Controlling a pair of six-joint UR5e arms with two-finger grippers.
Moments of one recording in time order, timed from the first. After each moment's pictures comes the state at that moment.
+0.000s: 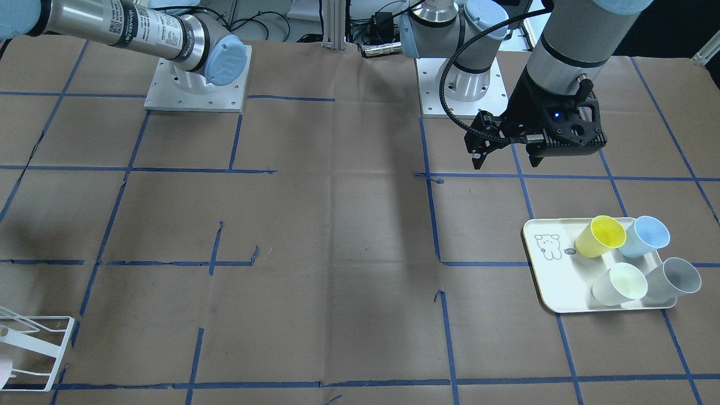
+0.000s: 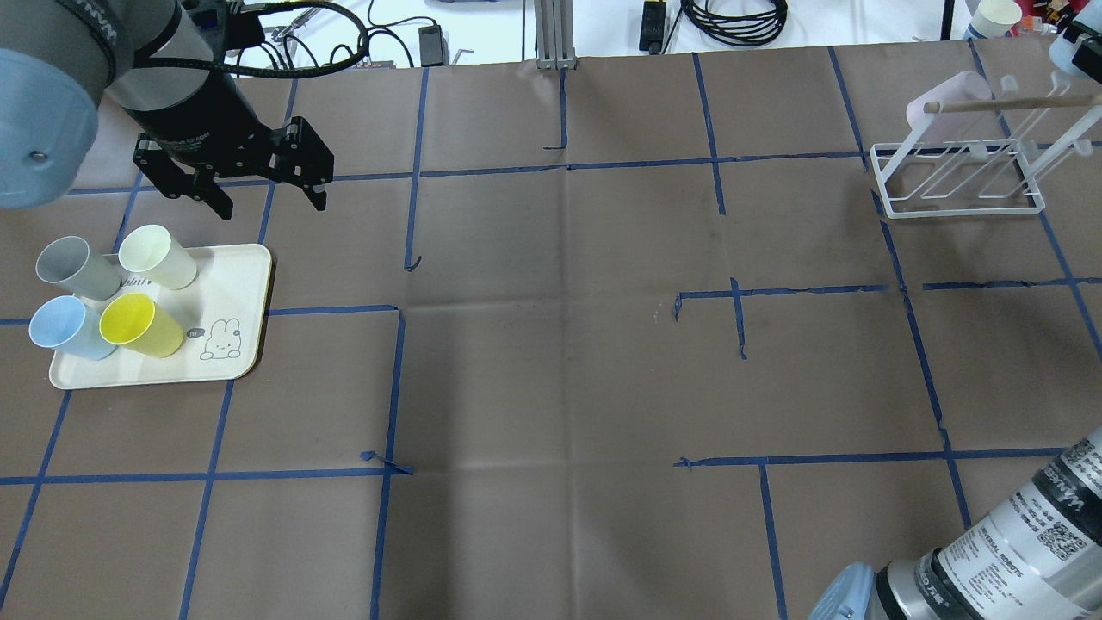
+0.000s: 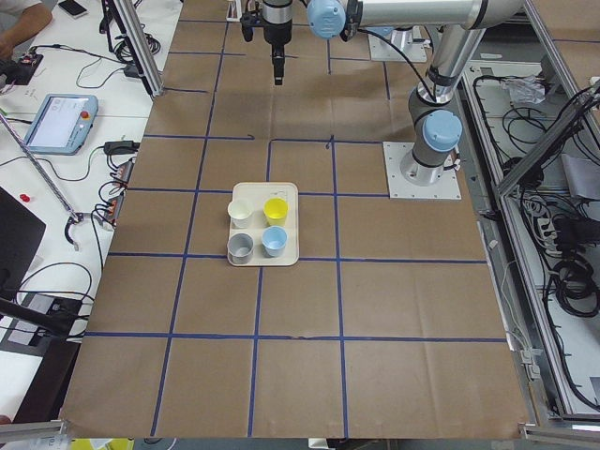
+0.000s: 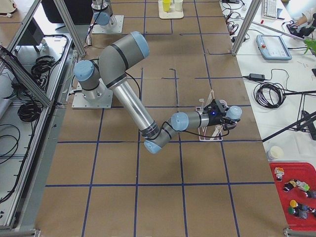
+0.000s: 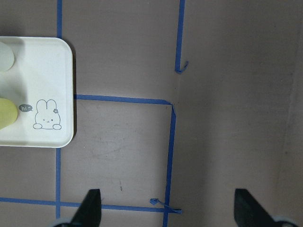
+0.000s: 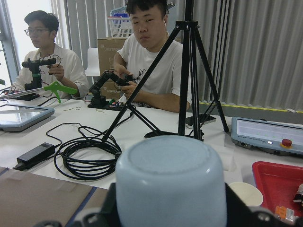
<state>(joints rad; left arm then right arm) -1.52 -1.59 -1.58 -1.52 1.58 -0.01 0.77 -0.75 1.45 -3.39 -0.55 -0.41</state>
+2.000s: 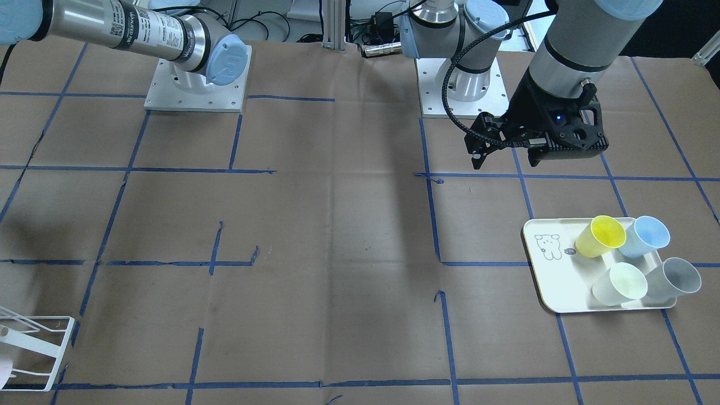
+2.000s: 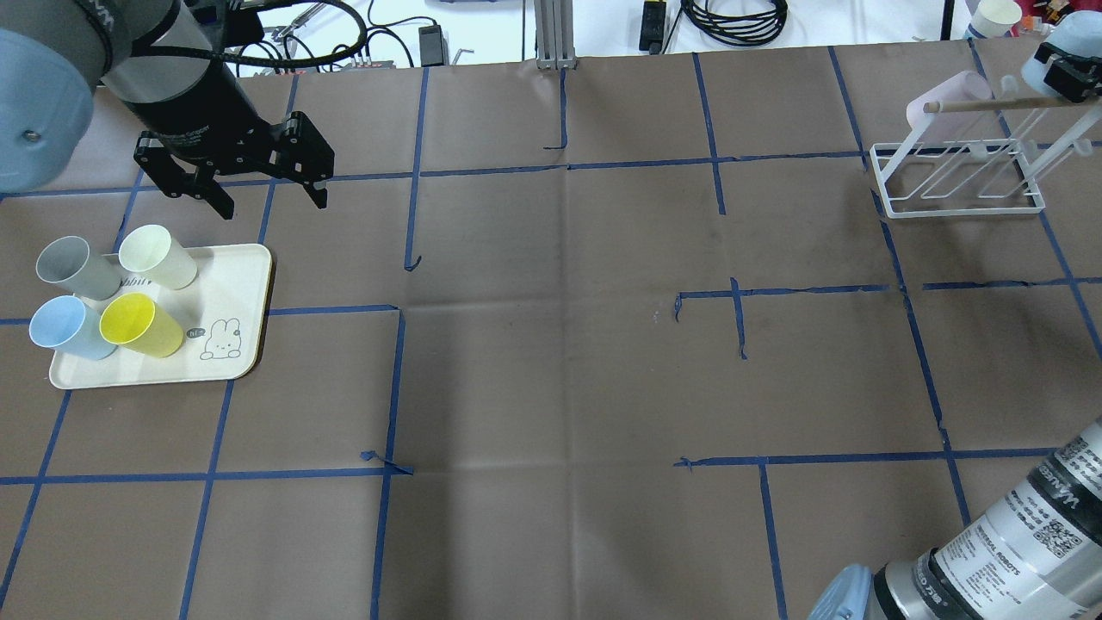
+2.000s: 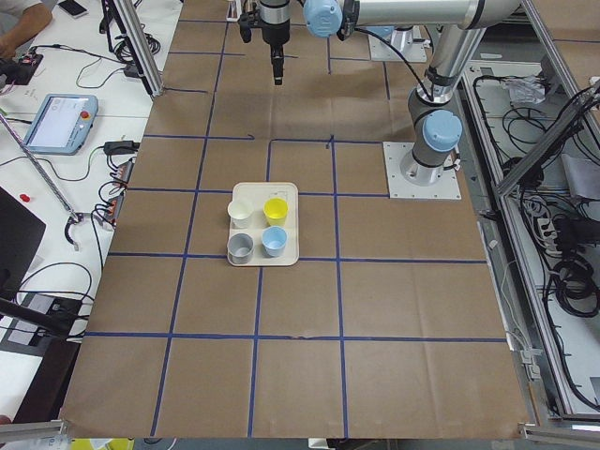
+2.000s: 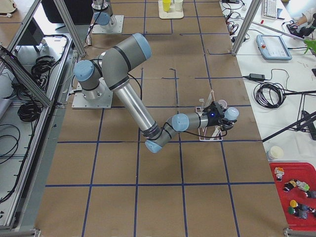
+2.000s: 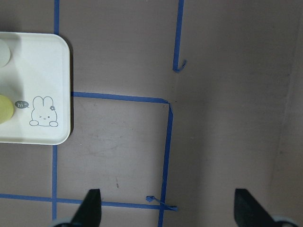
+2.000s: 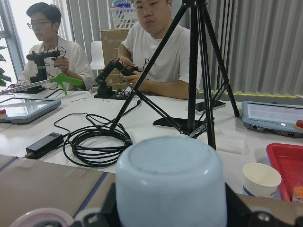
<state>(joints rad) -1.51 -1.61 -1.56 -1.55 1.57 -0.02 0.78 -0.74 1.49 -3.38 -0.56 -0.41</state>
